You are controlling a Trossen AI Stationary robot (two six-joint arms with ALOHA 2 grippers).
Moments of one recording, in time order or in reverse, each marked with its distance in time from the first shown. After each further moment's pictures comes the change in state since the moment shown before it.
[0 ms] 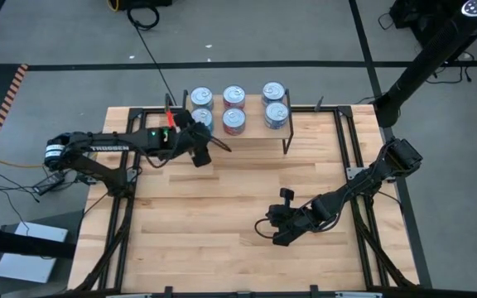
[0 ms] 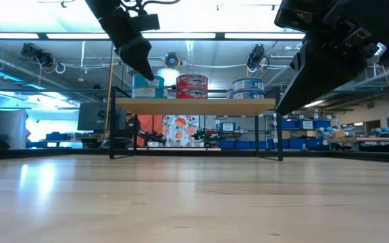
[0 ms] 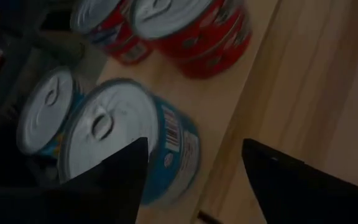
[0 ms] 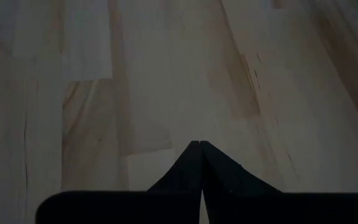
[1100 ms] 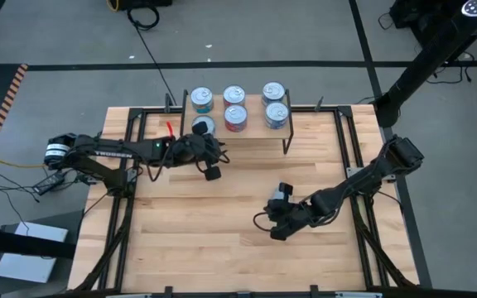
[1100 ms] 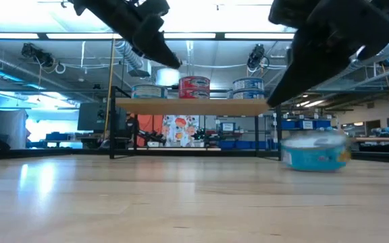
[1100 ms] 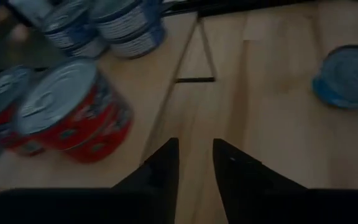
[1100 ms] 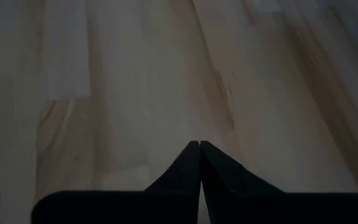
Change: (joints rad) left arm -0.068 0.001 -0.133 0.453 0.247 0.057; right arm -0.044 -0.030 0.006 -0.016 0.034 -0.040
